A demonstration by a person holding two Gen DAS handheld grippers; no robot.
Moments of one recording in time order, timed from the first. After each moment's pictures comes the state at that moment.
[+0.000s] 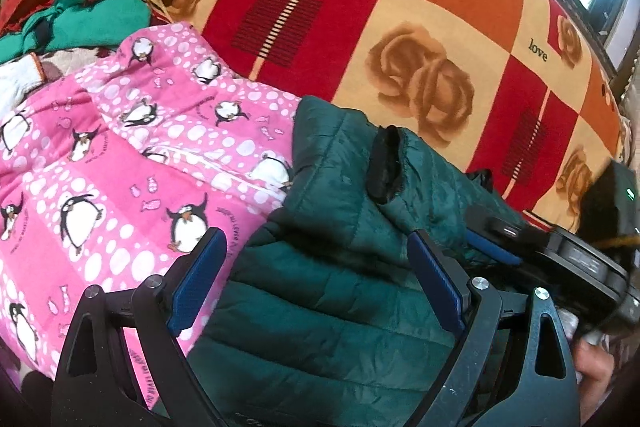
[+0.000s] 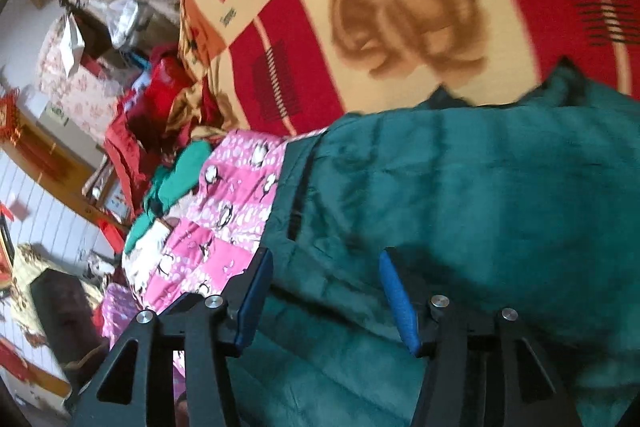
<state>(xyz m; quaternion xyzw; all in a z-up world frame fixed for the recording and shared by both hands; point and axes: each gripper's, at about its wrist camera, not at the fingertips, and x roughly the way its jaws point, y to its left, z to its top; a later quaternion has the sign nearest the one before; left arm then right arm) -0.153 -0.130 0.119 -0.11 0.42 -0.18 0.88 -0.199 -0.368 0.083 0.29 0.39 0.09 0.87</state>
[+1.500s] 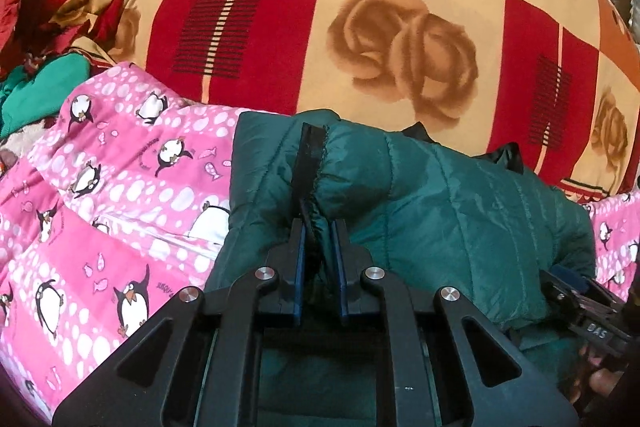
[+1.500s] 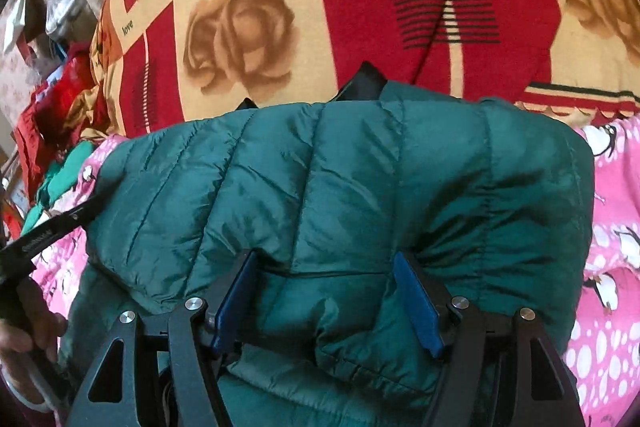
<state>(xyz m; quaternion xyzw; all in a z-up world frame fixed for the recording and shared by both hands) -0.101 -0.216 0.102 0.00 0.42 -0.19 0.89 -0.240 -0.471 0.036 0.18 0.41 -0.07 0.89</state>
